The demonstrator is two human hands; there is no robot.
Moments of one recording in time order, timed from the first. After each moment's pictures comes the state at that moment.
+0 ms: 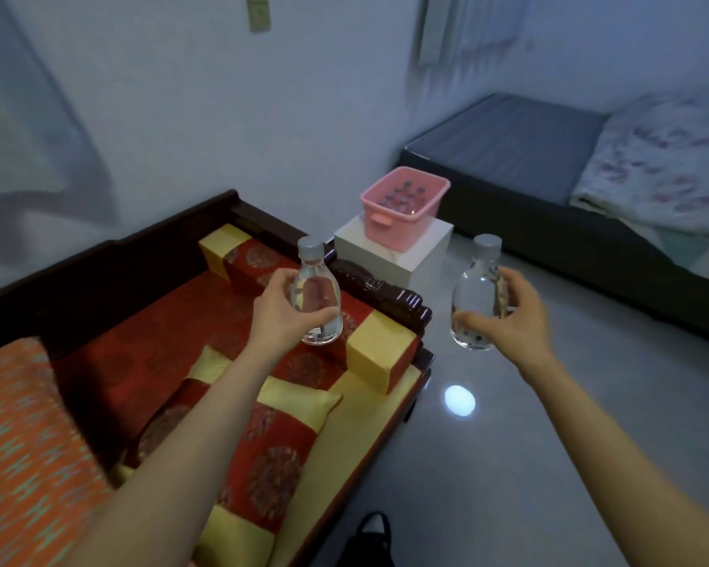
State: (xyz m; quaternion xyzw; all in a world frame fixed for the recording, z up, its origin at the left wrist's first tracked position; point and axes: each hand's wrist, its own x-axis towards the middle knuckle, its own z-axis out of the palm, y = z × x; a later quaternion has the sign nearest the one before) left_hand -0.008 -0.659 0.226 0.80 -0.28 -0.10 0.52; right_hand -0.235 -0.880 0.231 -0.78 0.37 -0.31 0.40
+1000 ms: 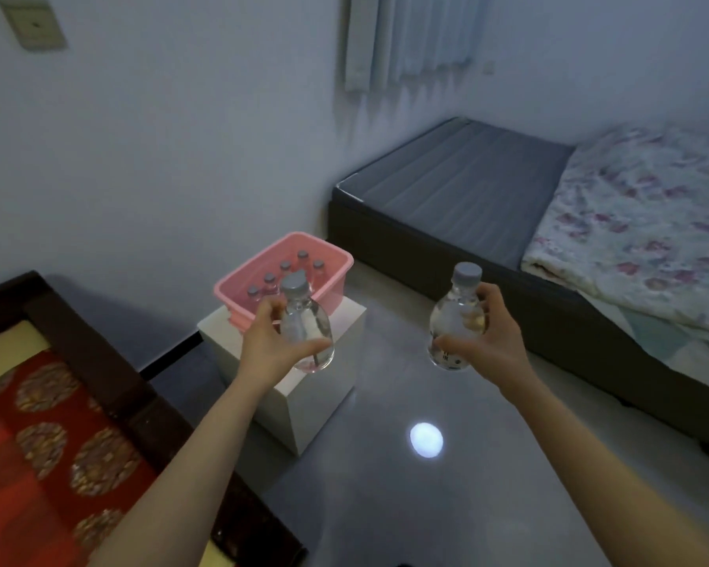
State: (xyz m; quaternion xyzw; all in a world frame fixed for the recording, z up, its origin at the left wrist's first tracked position) left_hand 0.077 -1.250 0.187 0.78 -0.26 -0.18 0.54; right_hand -0.153 -1.445 0.233 -0.78 0.33 -0.27 0.45
